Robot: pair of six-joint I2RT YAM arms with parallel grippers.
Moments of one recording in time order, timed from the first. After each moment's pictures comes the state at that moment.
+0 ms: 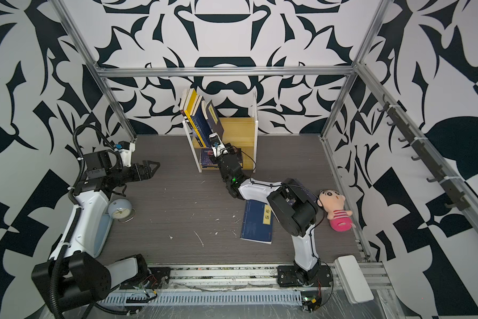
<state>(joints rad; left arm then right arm) 0.24 1.19 1.04 -0.53 0.65 -0.03 0.74 1.97 1.22 0.95 0.43 -0.29</state>
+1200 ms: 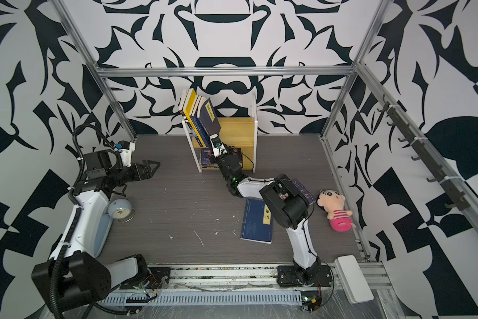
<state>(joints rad) 0.24 1.19 1.04 -0.52 0.66 -0.03 0.71 2.08 1.28 1.03 0.23 -0.18</state>
